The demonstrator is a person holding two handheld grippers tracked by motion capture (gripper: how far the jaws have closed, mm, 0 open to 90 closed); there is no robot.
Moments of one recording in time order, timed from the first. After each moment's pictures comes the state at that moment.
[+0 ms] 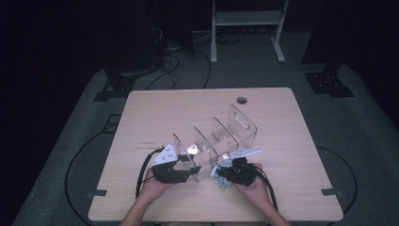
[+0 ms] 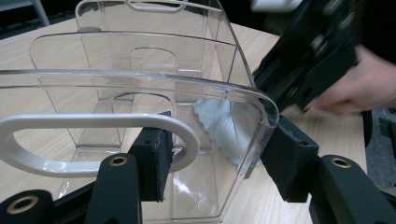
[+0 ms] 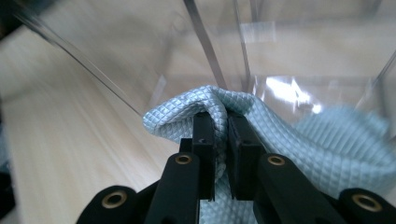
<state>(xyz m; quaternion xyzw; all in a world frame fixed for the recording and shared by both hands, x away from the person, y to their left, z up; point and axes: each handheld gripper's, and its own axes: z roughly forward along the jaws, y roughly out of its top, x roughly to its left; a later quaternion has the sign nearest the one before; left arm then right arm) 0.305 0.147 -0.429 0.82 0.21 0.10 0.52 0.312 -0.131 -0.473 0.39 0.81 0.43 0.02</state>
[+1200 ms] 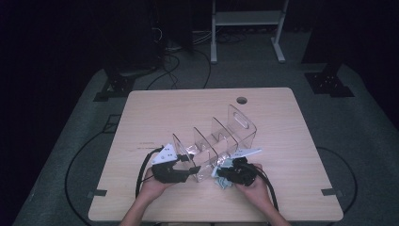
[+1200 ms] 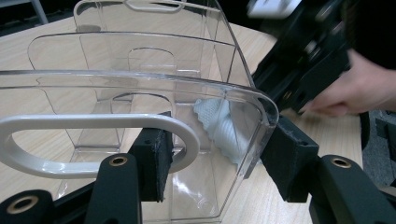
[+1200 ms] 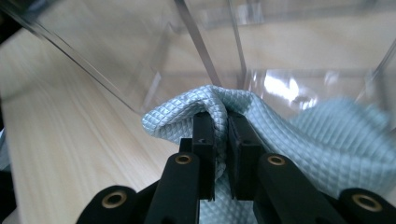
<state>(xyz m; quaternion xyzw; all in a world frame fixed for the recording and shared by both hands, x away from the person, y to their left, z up) 0.305 0.147 -0.428 0.82 0.22 0.10 0.53 0.314 -0.133 -0.476 0.40 0.81 0.43 0.01</state>
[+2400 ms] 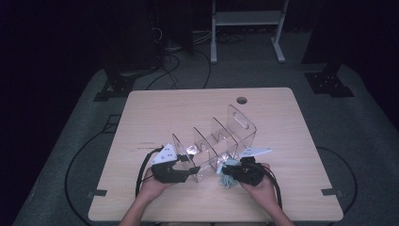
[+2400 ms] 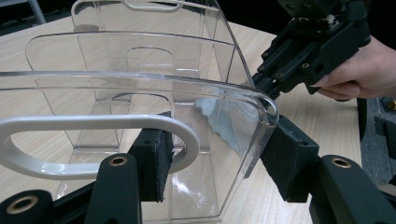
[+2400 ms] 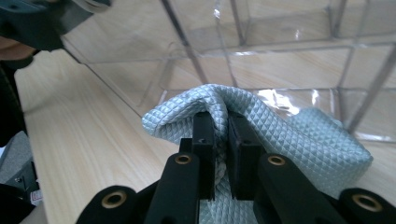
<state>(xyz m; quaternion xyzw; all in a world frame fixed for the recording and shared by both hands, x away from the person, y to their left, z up) 0.305 0.148 -0.427 0.82 0.22 0.10 0.52 0.308 -0.152 -0.465 0.40 0.80 0.45 0.02</state>
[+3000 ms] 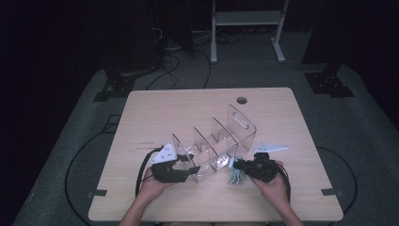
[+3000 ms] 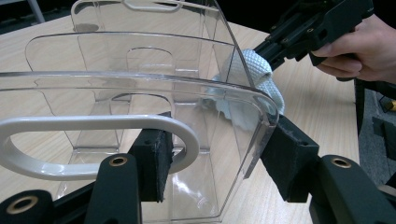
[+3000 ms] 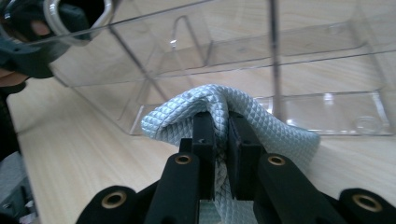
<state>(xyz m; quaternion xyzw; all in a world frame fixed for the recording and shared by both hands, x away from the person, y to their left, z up) 0.306 0.148 -0.426 0.82 0.22 0.09 0.52 0.308 -0.186 -0.450 0.43 0.77 0.47 0.04</state>
